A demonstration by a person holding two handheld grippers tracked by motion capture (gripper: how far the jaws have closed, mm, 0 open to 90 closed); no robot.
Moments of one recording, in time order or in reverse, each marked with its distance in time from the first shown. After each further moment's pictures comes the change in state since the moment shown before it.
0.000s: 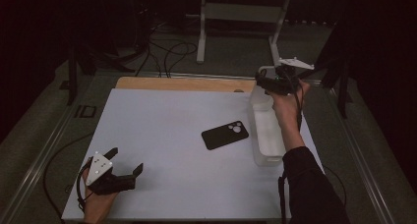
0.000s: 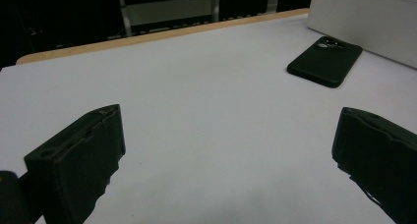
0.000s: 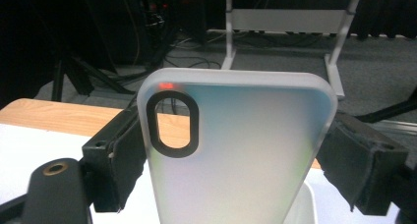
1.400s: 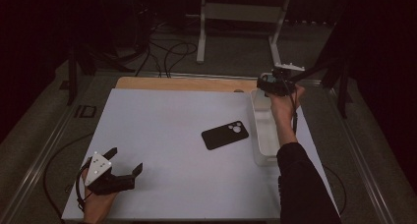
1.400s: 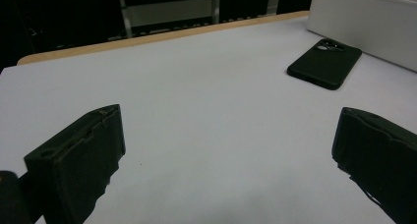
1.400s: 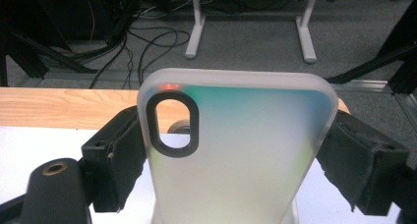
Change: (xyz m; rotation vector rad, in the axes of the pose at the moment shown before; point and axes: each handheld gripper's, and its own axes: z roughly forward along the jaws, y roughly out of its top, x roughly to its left) left arm 0.001 0.000 -0.001 -0.009 0.000 -0.006; right arm -0.024 -0.027 0.054 0.122 -0.124 0.043
